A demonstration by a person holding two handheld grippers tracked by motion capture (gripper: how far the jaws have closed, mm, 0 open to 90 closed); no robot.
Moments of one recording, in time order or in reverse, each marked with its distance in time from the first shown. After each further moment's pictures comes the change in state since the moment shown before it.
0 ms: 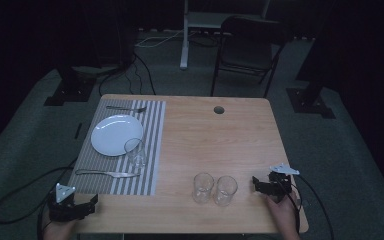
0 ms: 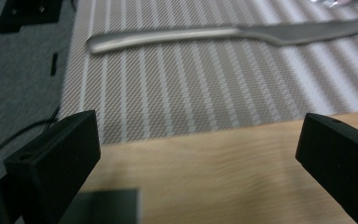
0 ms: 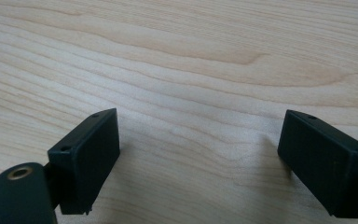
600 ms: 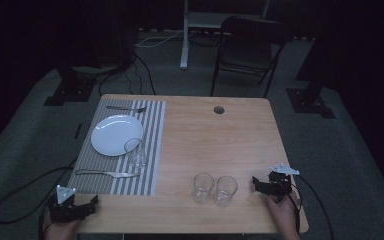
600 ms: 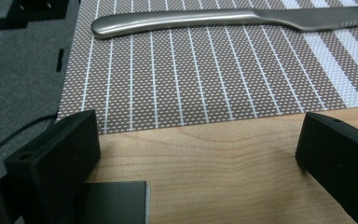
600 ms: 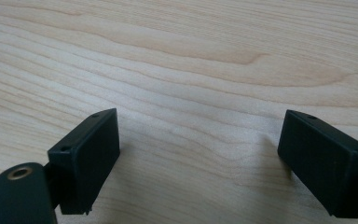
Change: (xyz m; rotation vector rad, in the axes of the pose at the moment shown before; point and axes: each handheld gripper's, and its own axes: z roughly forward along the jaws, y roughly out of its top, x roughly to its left) left arm -0.001 -0.009 0.009 -0.030 0.011 0.005; right arm 0.000 0.000 0.000 0.000 0.000 0.000
